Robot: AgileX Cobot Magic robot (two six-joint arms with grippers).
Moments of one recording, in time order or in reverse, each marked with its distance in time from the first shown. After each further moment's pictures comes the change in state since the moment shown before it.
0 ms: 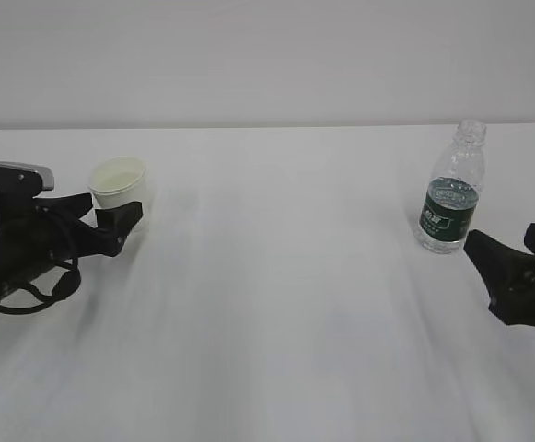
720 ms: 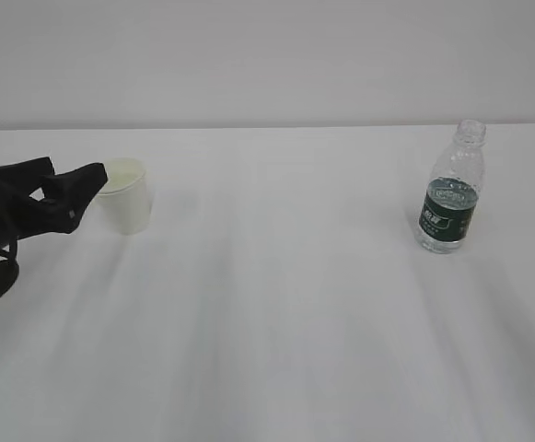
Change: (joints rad) left arm 0.000 -0.379 0.243 0.011 0.002 -0.077; right arm 0.000 -0.486 0.037 0.011 0.064 0.061
